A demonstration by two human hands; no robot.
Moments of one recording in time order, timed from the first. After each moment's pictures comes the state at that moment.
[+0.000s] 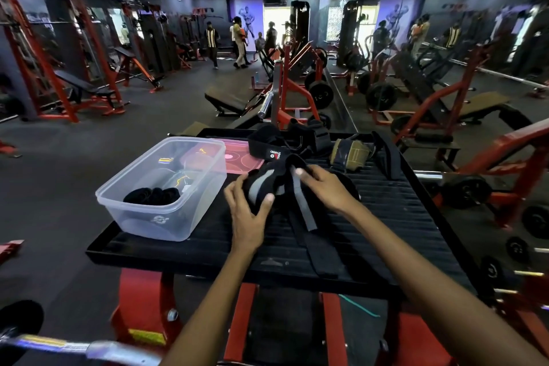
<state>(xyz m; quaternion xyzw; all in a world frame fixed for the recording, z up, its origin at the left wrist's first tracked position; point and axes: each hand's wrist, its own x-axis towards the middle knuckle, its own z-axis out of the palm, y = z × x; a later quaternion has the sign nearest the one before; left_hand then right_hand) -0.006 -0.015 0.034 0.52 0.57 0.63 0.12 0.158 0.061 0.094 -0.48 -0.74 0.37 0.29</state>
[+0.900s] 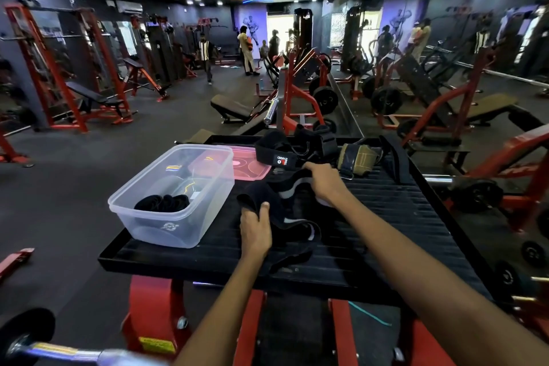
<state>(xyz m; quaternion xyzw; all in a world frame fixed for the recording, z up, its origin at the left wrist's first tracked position) -0.008 -0.004 0.027 0.37 0.69 0.58 0.22 0.129 0.111 0.086 -0.54 -0.81 0.10 0.20</state>
